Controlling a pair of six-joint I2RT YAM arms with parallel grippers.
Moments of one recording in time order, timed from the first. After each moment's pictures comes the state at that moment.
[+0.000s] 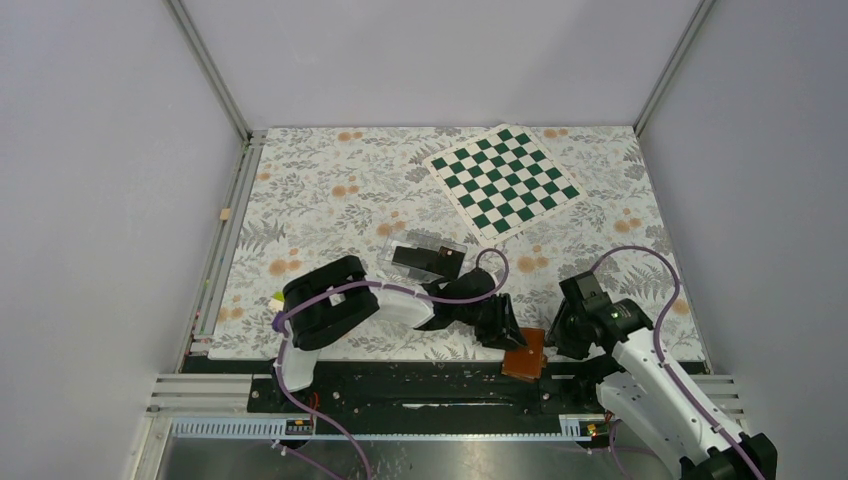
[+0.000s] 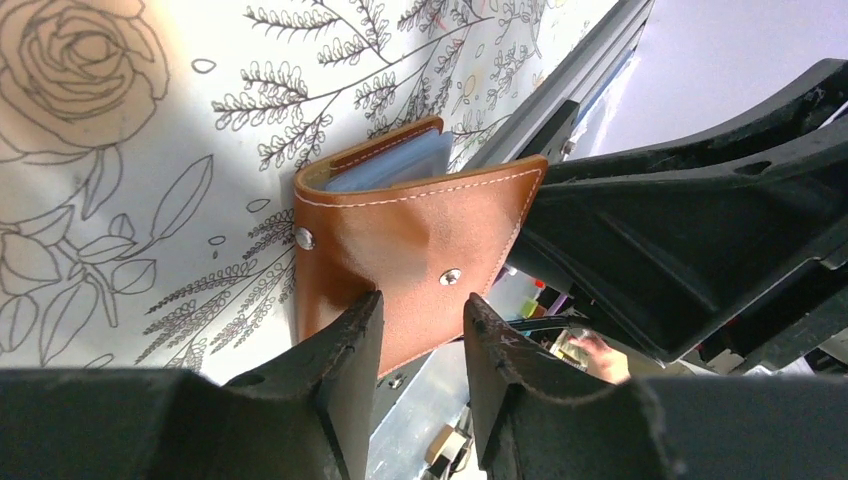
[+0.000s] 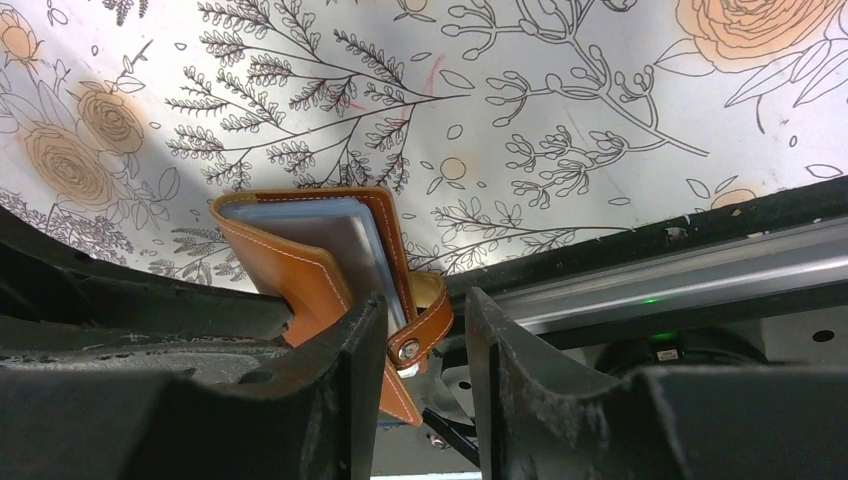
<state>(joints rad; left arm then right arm) -1.15 1.97 0.99 0.34 0.42 -1.31 0.39 0.70 0.47 -1.06 0.03 0.87</state>
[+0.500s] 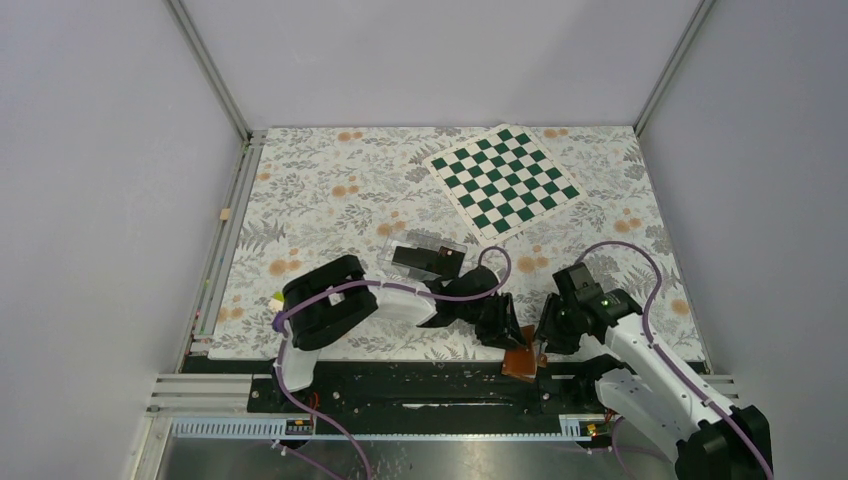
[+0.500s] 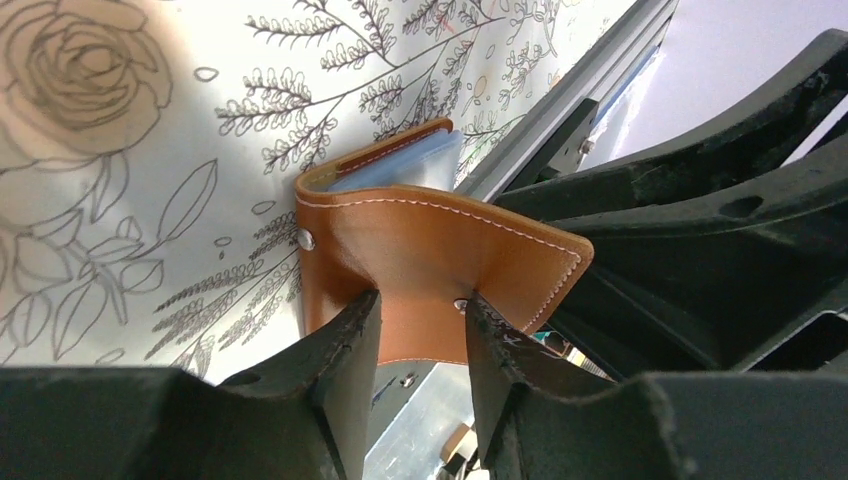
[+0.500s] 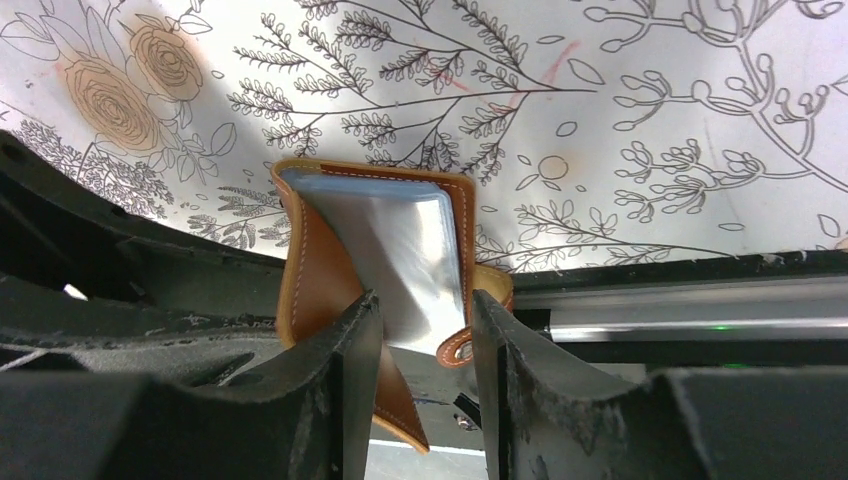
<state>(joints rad) -1.15 1.97 1.04 0.25 0.42 -1.26 0.39 0.80 0.48 -0.96 -0.11 0.80</state>
